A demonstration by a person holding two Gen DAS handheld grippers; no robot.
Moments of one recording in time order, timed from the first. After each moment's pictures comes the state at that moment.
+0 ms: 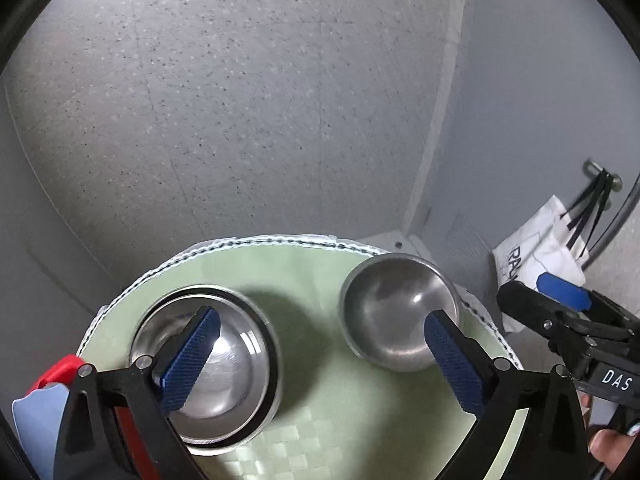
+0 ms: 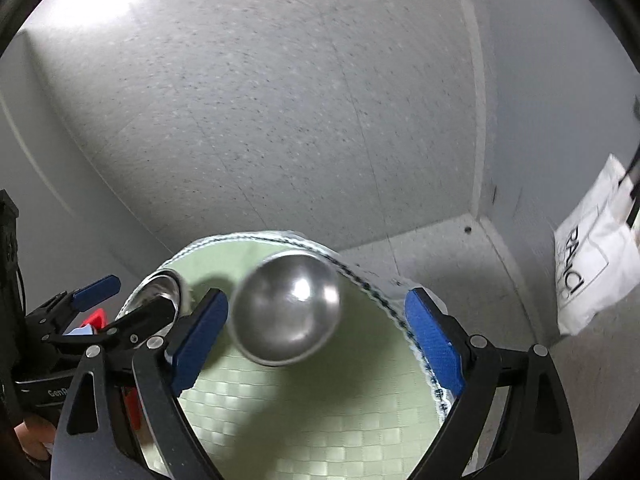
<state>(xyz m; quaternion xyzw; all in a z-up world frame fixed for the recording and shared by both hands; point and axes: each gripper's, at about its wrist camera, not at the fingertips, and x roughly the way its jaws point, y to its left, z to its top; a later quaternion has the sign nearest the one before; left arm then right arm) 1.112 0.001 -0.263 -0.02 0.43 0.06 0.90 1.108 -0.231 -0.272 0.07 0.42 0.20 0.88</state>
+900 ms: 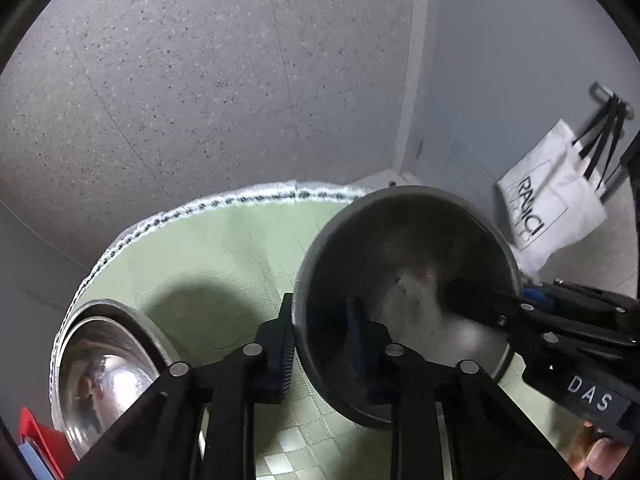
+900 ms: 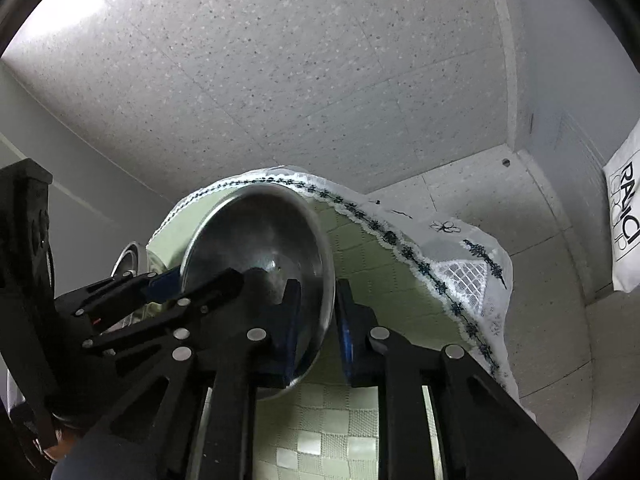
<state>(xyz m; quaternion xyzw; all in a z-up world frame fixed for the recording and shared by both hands) 1.240 -0.024 -0.362 0.03 0.51 0.02 0.86 1.155 -0.214 -0.357 0.12 0.51 0.25 0.82</state>
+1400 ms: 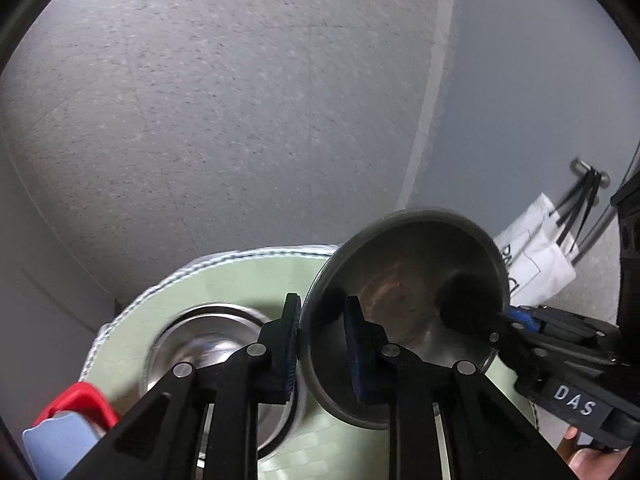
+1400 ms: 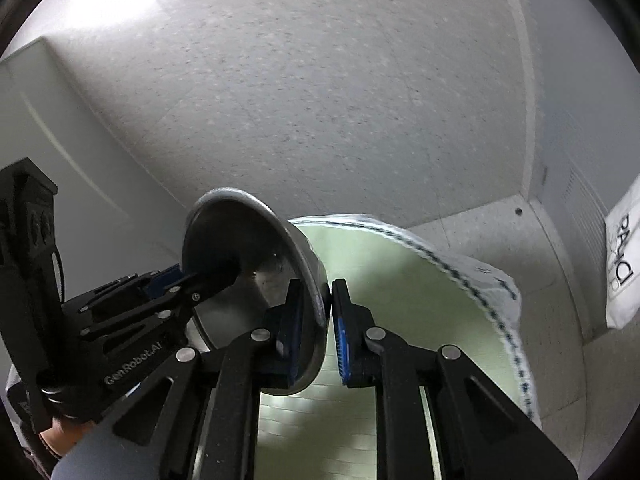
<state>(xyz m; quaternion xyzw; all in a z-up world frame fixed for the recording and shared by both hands) 1.174 0.034 -0.272 -0.03 0.42 0.04 0.90 1.095 -0.164 -0.262 0.09 0.44 0.29 0.85</state>
